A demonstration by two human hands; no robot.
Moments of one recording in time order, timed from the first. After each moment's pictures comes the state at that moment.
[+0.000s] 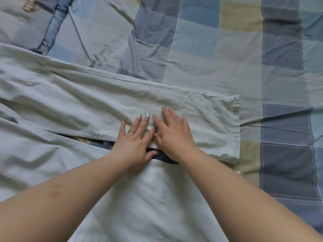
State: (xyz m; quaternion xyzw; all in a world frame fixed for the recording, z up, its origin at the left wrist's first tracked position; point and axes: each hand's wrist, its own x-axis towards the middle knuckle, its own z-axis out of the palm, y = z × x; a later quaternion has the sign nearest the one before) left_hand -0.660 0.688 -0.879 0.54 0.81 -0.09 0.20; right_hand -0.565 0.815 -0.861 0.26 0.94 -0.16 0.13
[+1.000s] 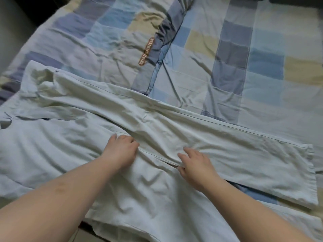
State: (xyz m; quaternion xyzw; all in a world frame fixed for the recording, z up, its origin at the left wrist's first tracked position) left_hand -0.877 0.508 -0.769 0.43 0.86 -0.19 0.20; right_hand -0.697 0.678 -0.784 0.19 0.94 -0.18 0.24
